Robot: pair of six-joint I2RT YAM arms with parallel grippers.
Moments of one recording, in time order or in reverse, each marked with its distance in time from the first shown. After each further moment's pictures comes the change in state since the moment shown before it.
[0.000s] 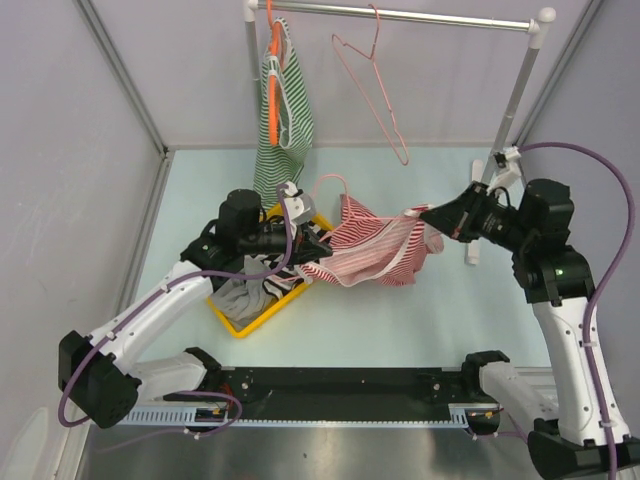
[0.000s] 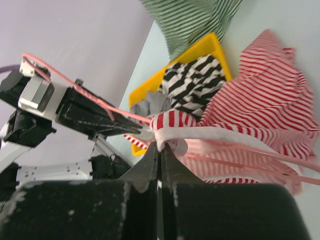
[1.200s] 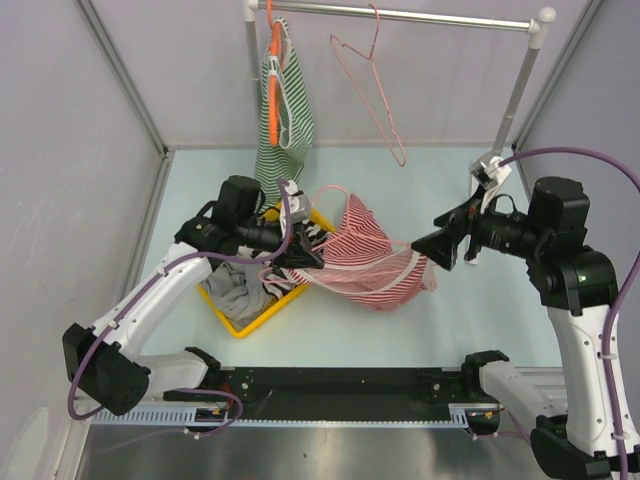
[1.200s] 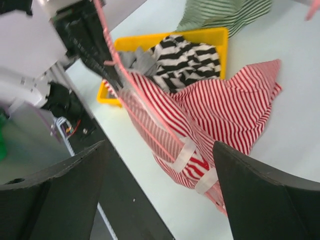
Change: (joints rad) left arm 0.079 0.082 0.161 -0.351 0.276 0.199; right arm 0.063 0.040 0.192 -0.254 -0.132 -0.551
